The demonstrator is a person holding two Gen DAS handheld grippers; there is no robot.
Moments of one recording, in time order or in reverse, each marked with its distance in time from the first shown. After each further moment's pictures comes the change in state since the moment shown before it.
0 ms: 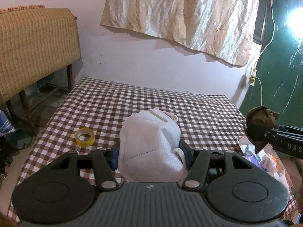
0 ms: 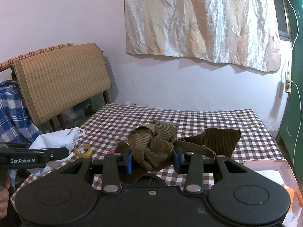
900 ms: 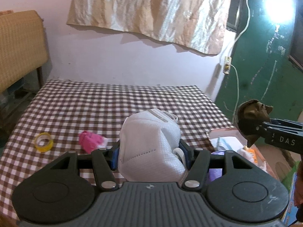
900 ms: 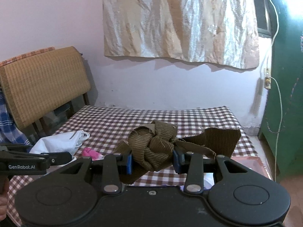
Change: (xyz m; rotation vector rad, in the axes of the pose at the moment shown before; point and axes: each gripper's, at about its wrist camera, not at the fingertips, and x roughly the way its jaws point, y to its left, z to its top) left arm 0.036 -0.068 0.003 0.082 0.036 -0.146; right arm -0.027 -0.066 -0.003 0.035 -0.002 -0.109
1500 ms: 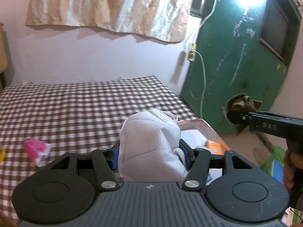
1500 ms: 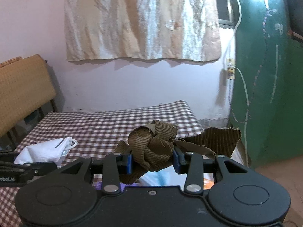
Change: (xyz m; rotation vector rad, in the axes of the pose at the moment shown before) left arm 0.052 -0.087 0.002 0.088 0.053 -0.184; right arm -0.017 -0.109 -0.003 0.089 0.013 -0.173
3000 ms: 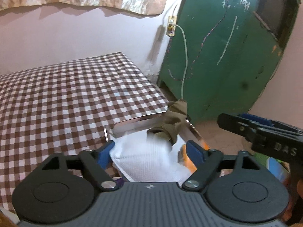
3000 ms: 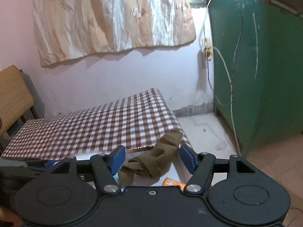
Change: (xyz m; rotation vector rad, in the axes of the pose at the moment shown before) left arm 0.131 -0.063 0.012 0.022 0.128 -0.121; right arm 0.051 -0.100 -0.015 0.119 0.027 -0.046
